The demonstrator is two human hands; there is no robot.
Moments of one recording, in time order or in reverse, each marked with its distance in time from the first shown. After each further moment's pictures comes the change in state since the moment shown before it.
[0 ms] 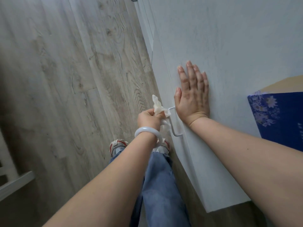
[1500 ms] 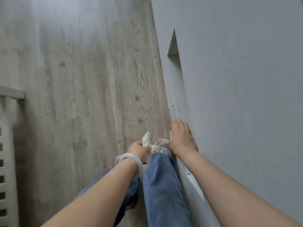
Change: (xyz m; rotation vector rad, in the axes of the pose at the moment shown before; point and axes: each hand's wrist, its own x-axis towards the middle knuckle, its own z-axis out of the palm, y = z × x) left_hand 0.225 0.387 -0.161 0.277 -0.014 -0.119; right_hand 0.432 -0.149 0.060 0.240 -0.547 0.074
